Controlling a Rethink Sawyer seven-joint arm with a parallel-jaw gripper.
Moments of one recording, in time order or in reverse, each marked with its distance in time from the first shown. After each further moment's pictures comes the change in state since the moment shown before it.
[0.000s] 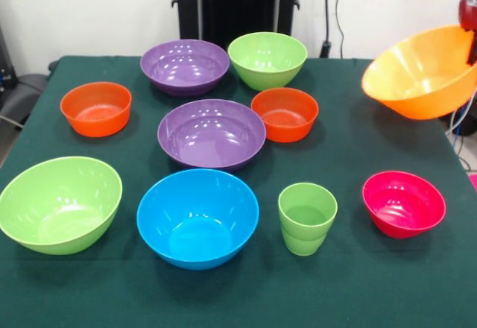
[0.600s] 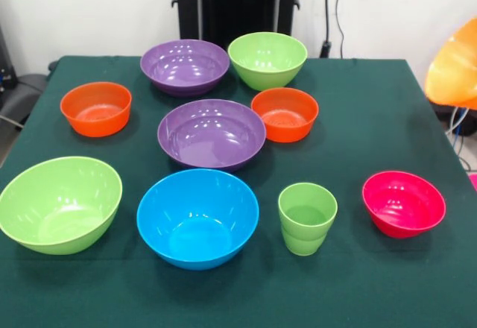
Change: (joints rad) arm -0.459 -0.120 0.548 0.205 0.045 -0.128 0.000
